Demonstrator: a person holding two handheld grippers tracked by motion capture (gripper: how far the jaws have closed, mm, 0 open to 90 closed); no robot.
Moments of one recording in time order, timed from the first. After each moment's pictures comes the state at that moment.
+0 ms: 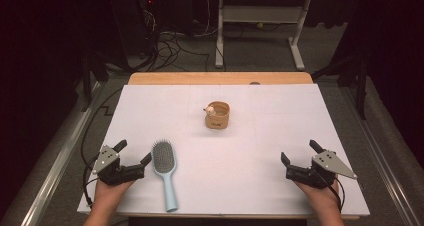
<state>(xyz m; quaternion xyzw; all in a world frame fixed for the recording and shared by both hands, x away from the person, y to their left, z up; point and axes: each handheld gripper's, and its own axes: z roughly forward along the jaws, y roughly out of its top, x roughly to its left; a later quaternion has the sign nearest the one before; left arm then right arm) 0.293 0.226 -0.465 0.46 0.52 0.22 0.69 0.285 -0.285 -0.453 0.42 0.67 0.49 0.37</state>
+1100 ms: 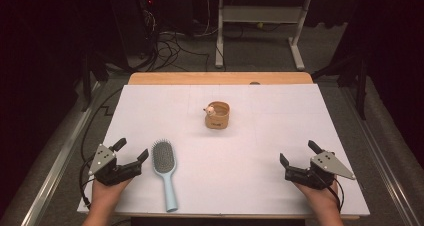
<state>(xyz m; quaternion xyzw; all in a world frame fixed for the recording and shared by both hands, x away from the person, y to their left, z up) 0.290 0.230 -0.456 0.45 0.51 0.23 0.69 0.283 -0.282 -0.453 0.42 0.67 0.49 0.36</state>
